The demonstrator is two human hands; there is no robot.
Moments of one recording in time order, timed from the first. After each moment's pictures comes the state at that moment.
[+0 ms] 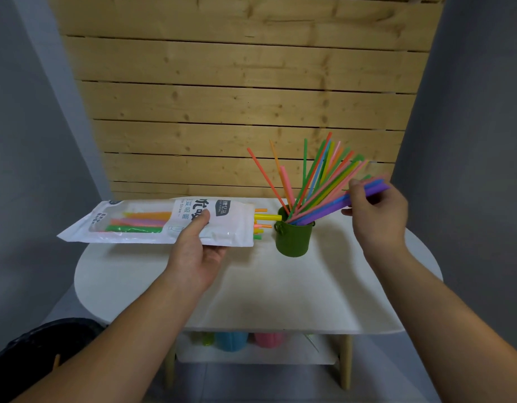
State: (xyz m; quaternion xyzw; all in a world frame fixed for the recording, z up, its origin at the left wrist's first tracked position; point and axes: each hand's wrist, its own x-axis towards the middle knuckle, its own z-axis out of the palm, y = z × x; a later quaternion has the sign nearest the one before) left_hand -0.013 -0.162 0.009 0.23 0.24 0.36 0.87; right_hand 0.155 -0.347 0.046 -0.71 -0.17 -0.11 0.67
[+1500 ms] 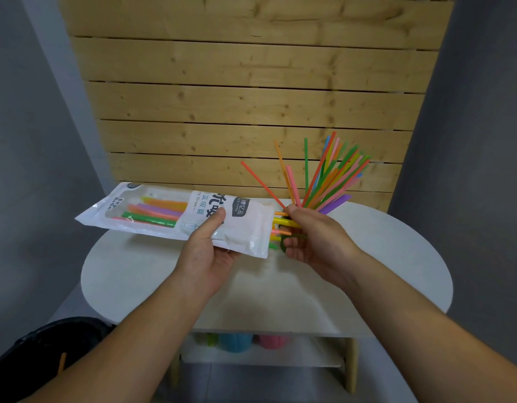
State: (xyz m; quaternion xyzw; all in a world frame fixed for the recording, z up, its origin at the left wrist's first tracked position) left_hand -0.018 -0.174 0.018 0.29 0.21 0.33 0.87; right_hand 0.106 -0.301 0.036 -0.59 -0.16 0.37 0.70
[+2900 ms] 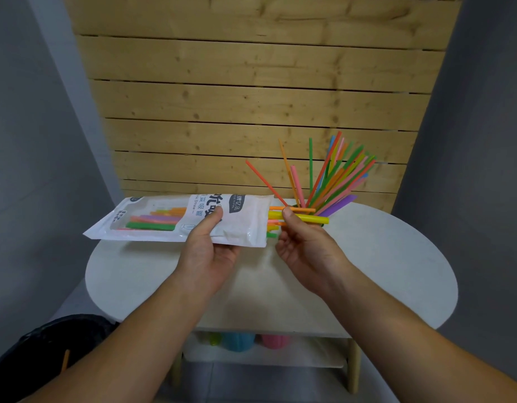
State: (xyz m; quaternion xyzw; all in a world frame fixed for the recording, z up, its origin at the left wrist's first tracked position) left_hand -0.018 -0.170 0.021 0.22 0.21 0.35 0.89; right_hand 0.092 -0.283 0.011 -0.42 -0.09 0.40 0.81
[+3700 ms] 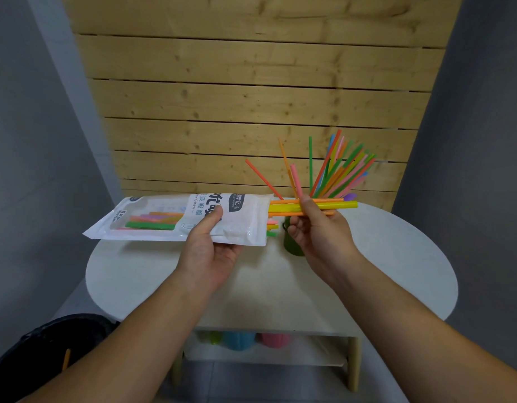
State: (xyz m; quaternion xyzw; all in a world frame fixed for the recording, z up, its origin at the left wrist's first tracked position) left_hand -0.018 -0.169 0.019 0.22 0.22 0.34 0.89; right_hand 0.102 -0.286 0.028 -0.51 -0.10 0.26 0.81
